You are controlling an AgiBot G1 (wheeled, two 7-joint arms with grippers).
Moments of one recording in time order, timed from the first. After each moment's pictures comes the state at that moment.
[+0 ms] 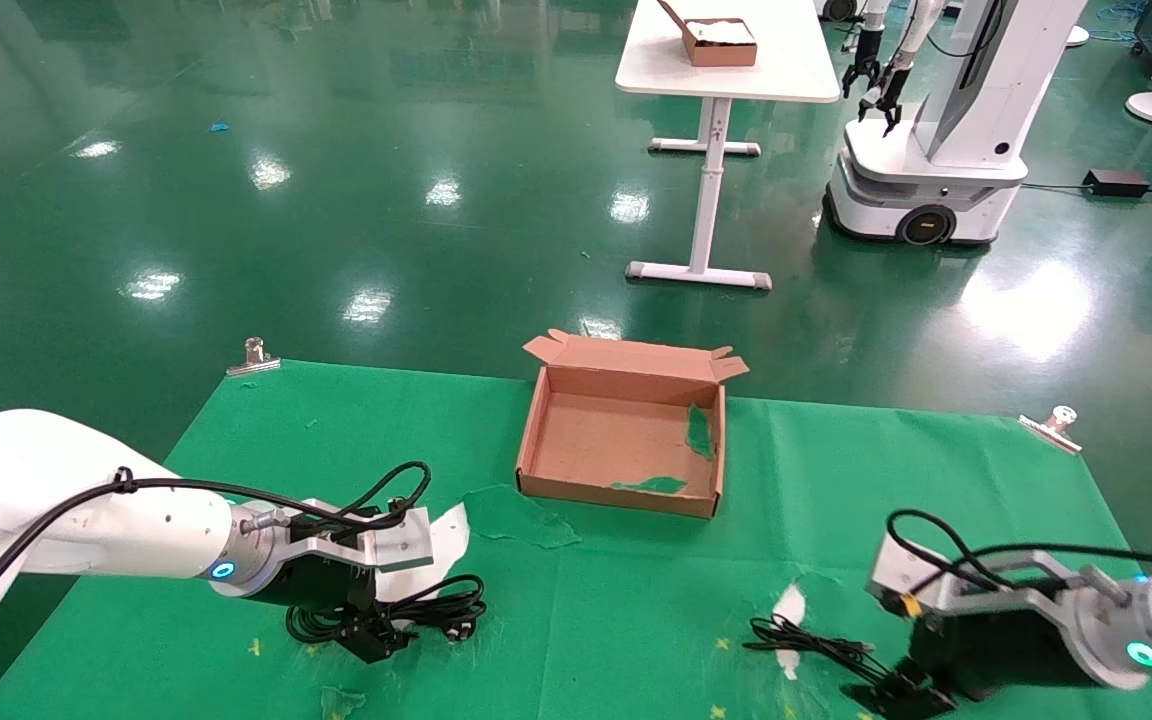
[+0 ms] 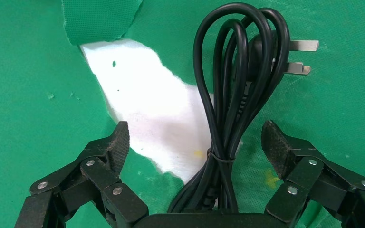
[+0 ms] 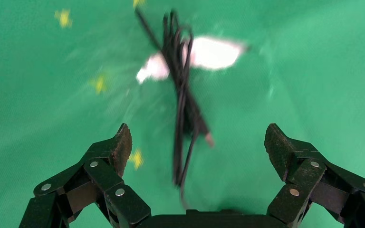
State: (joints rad) left arm -1.58 1.20 0.77 -0.48 1.97 1.11 -0.07; right arm 1.37 -0.87 -0.65 0.79 -1.78 -1.21 0.29
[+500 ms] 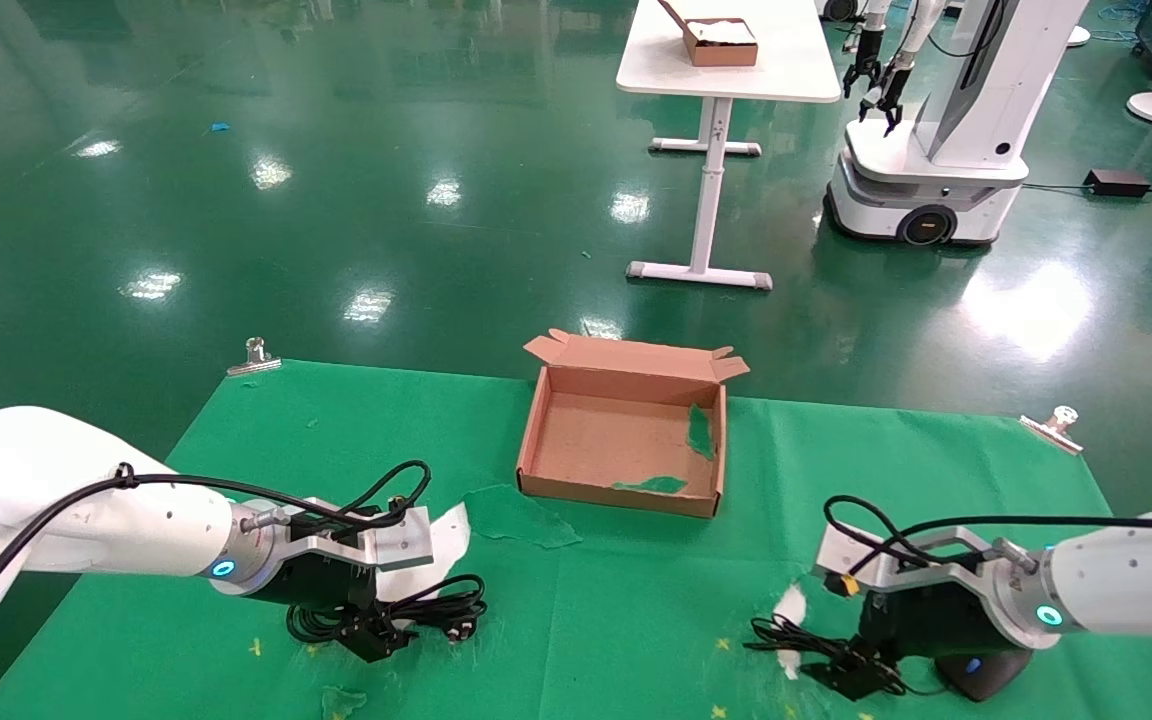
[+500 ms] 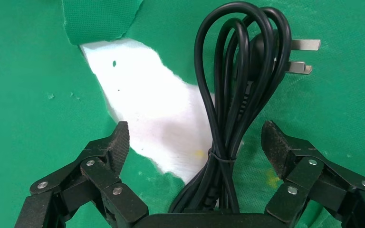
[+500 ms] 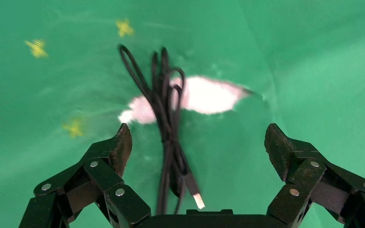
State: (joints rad) left arm -1.59 1.21 0.77 -0.44 1.96 1.11 -0.04; right arm 1.48 -1.02 -0.67 0.50 -1.81 -1.15 0.12
